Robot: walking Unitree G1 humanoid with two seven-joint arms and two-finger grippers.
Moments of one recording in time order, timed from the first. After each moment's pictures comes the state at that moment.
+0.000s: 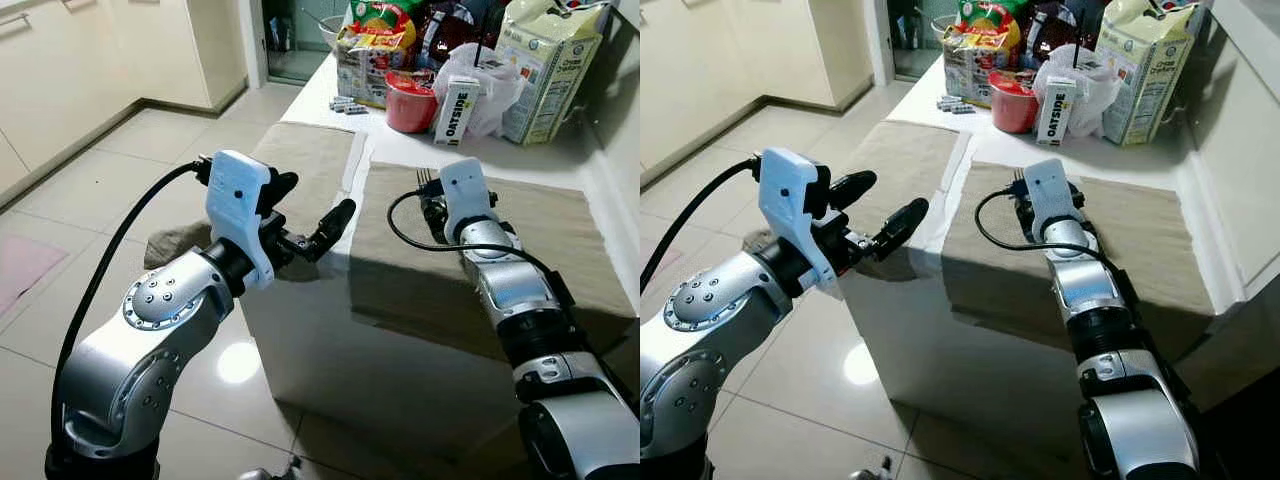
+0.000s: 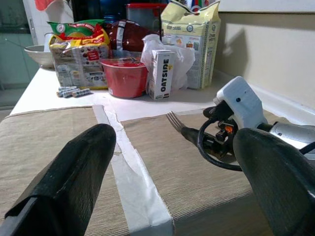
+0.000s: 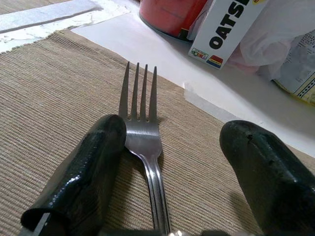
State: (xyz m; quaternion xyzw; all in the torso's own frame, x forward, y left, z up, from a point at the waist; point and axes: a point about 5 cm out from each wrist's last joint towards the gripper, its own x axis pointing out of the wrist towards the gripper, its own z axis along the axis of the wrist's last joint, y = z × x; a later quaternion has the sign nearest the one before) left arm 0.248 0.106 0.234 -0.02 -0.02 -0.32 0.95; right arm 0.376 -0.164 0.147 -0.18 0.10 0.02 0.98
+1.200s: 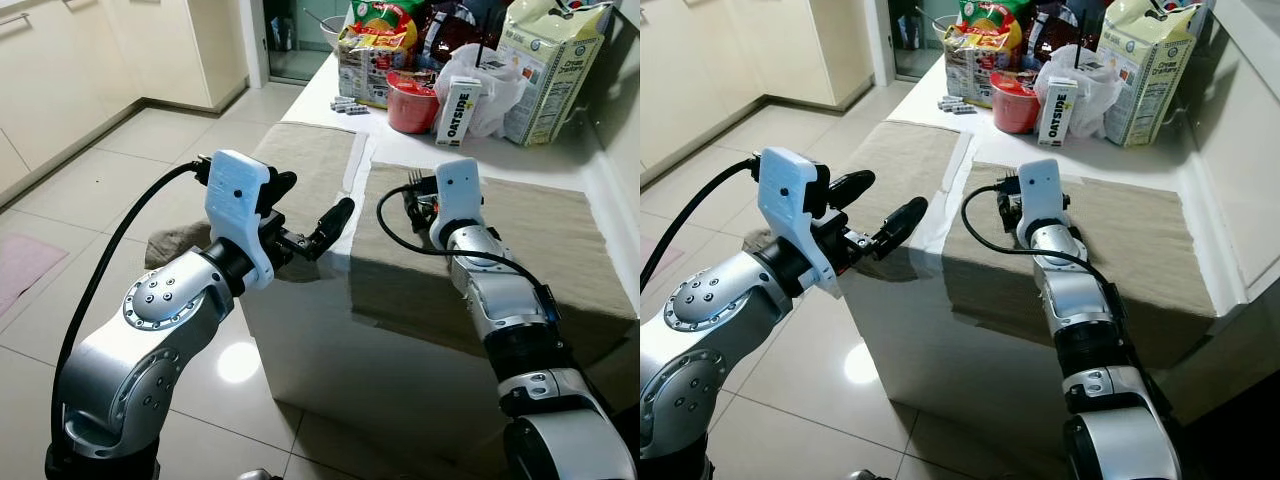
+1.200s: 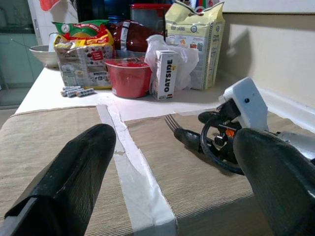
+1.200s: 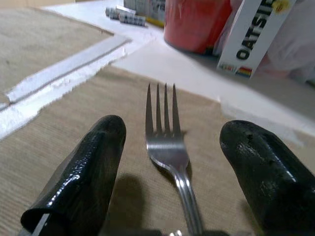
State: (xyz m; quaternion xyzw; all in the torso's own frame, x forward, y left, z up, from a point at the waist) left arm 0.248 0.106 0.234 -0.02 -0.02 -0.32 0.95; right arm 0.366 -0.147 0.146 -0.10 0.07 0.04 0.99
